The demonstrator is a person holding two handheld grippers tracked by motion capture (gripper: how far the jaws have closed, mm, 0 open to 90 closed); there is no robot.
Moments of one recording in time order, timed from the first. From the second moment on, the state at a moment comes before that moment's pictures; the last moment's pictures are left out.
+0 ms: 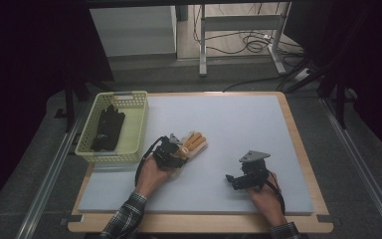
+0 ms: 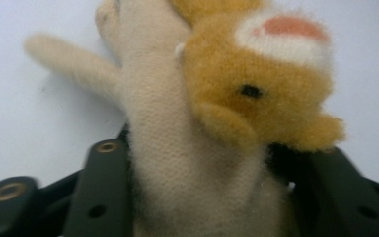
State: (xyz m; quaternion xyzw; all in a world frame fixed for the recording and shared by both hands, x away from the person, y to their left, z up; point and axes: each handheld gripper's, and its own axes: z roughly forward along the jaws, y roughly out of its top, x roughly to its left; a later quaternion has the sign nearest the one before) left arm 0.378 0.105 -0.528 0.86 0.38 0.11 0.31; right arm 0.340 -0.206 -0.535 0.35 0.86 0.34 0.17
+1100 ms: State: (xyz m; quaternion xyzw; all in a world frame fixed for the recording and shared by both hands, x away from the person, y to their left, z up) left arm 0.398 0.137 -0.443 0.82 0.44 0.15 0.34; right arm 0.340 -0.206 -0.535 0.35 0.86 0.34 0.17
